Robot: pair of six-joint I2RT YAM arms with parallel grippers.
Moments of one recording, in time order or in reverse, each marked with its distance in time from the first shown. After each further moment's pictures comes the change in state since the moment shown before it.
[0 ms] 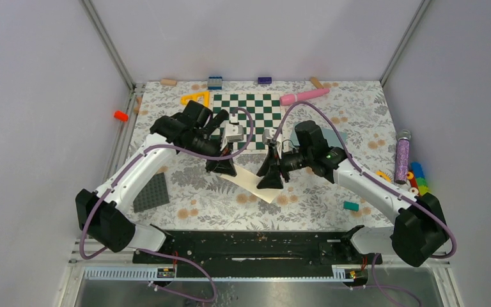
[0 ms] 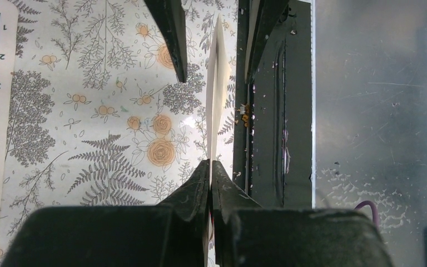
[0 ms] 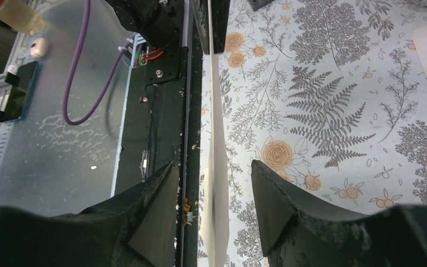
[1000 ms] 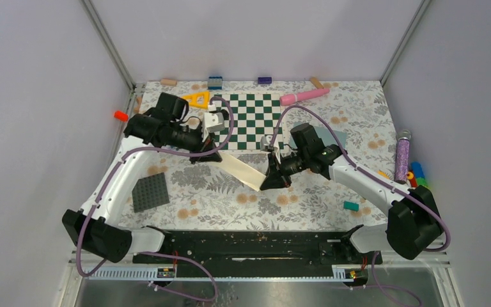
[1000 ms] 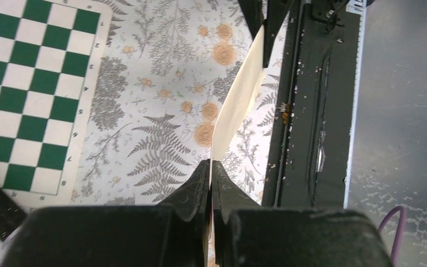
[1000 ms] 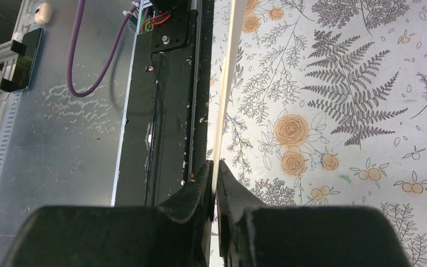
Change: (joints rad) left arm 0.134 -0.086 0.060 -0.045 -0.048 0.048; right arm -0.004 0.063 0.018 -0.151 -0.037 -0.131
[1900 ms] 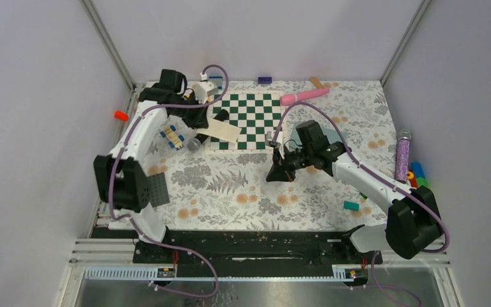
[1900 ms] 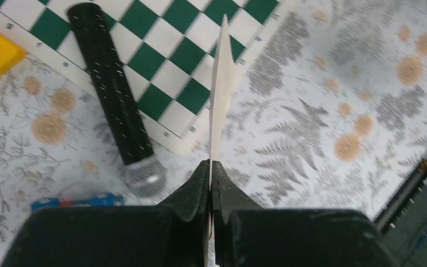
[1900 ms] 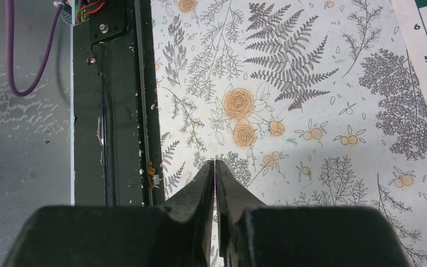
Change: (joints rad) left arm 0.203 0.333 0.152 0.203 -0.294 -0.139; right arm -0.063 0.002 0.011 -0.043 0.142 -0.054
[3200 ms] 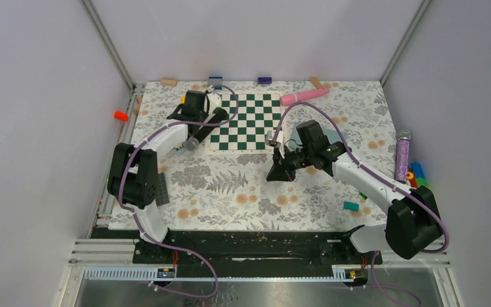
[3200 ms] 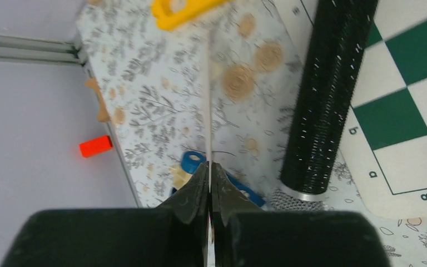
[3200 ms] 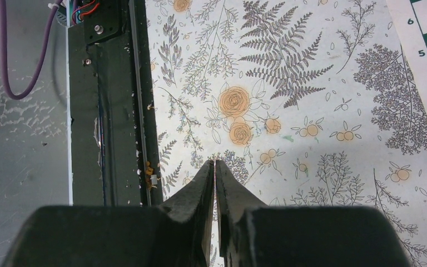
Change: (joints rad) left arm -0.095 0.098 -0.267 0.678 -0.902 -0.006; right arm -0.006 0.001 0.000 0.001 0.017 0.009
